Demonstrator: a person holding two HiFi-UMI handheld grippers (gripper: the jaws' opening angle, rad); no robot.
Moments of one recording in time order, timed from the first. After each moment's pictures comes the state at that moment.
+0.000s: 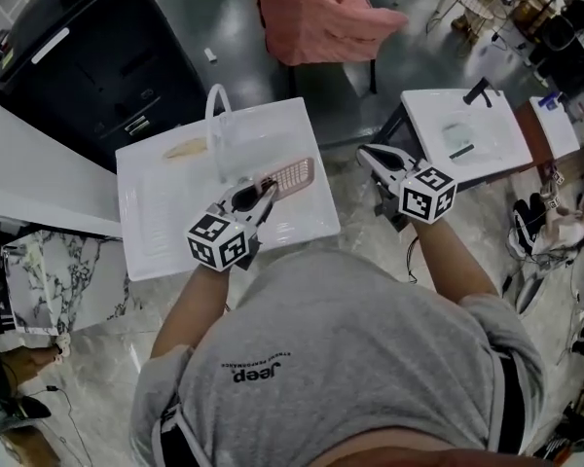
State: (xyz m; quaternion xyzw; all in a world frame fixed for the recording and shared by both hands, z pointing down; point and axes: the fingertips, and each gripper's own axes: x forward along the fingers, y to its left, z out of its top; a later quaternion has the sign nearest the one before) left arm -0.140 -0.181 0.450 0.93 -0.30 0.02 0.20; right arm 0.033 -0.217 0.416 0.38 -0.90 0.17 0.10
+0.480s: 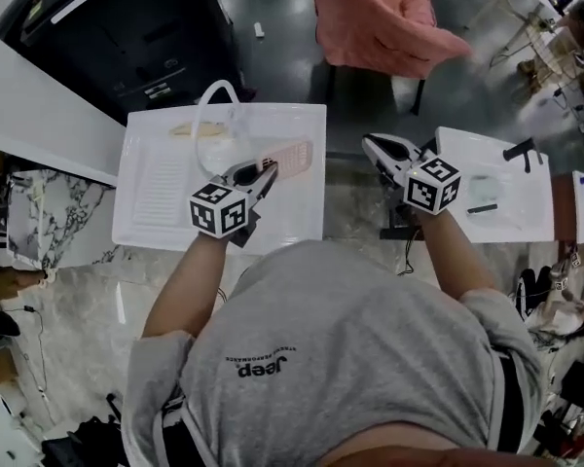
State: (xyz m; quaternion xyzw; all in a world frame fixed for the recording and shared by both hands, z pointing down) left arm -0.108 -0.280 0.504 0.87 -0.42 0.06 0.27; right arm 0.061 -0.341 0.446 0.25 -0.94 0.18 0.11
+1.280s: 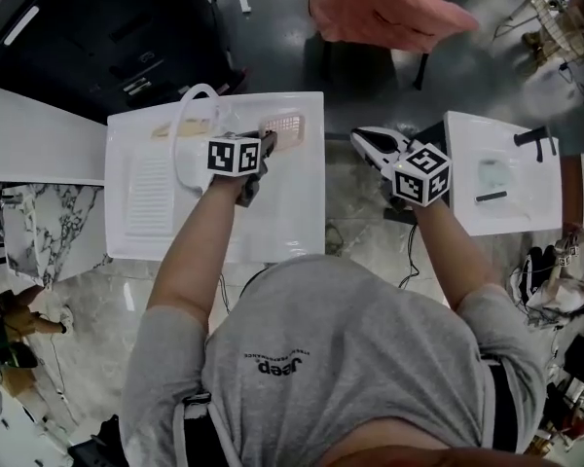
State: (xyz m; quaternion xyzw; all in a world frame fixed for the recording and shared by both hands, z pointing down) left arm -0.125 -0.396 0.637 0.80 -0.42 0.18 0.39; right arm 0.035 -0.382 0.522 0.25 -0.93 0.20 0.17
